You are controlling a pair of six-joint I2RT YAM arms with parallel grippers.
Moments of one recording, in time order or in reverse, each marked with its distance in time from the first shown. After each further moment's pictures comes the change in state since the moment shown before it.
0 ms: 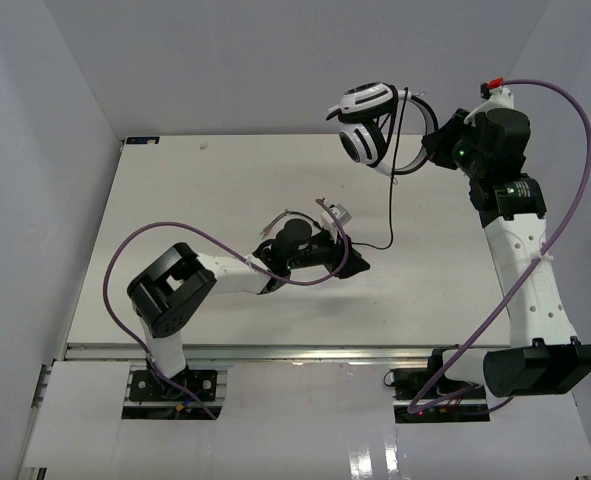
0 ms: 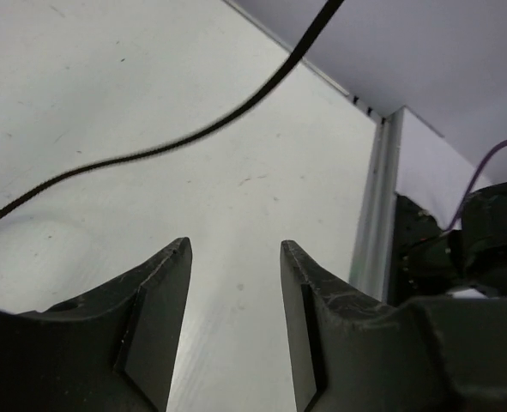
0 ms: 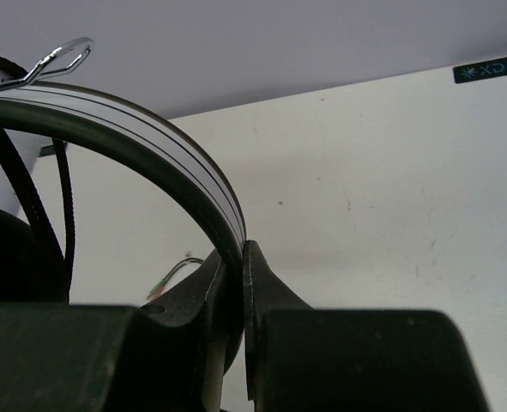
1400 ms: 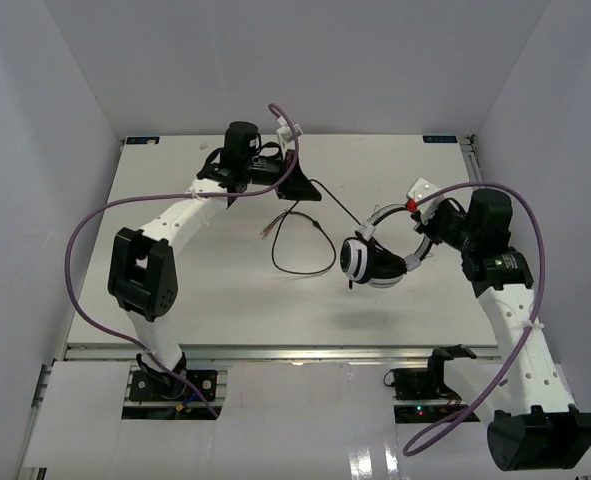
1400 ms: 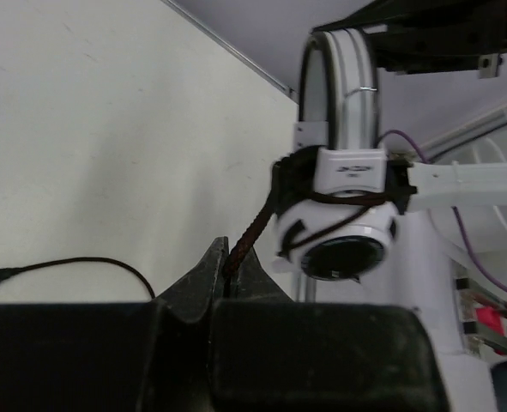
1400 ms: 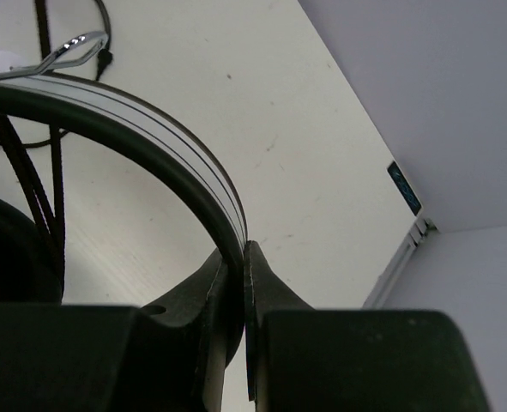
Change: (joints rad) left arm 0.449 0.034 0.613 -0.817 0.663 0.148; right arm 0.000 -0.385 -0.572 0.038 -0.333 -1.164
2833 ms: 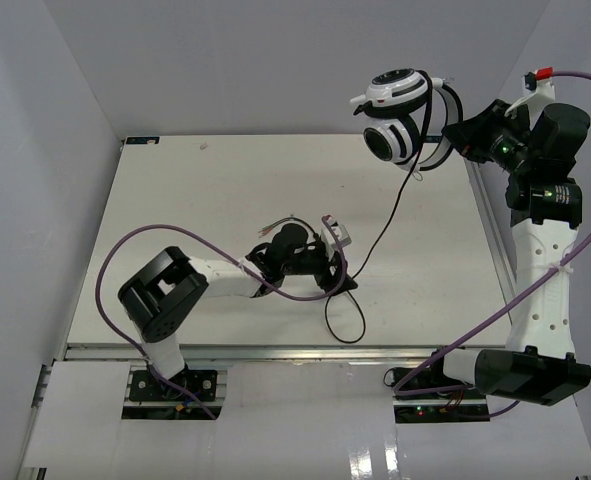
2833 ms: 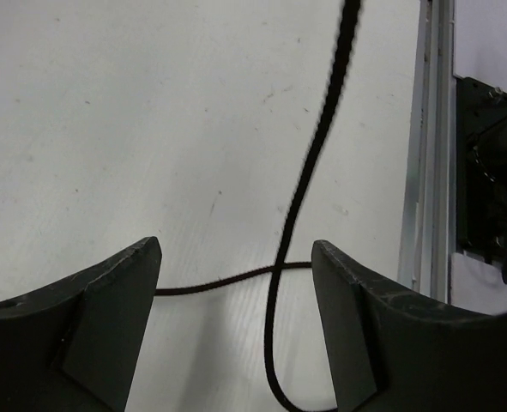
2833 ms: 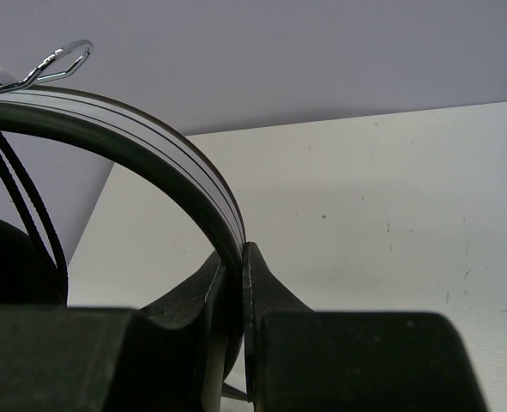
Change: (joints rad) left arm -0.438 -0.082 -0.688 0.676 -0.583 0.201; right arm -0.242 0.356 0.659 -0.039 -0.093 1.215
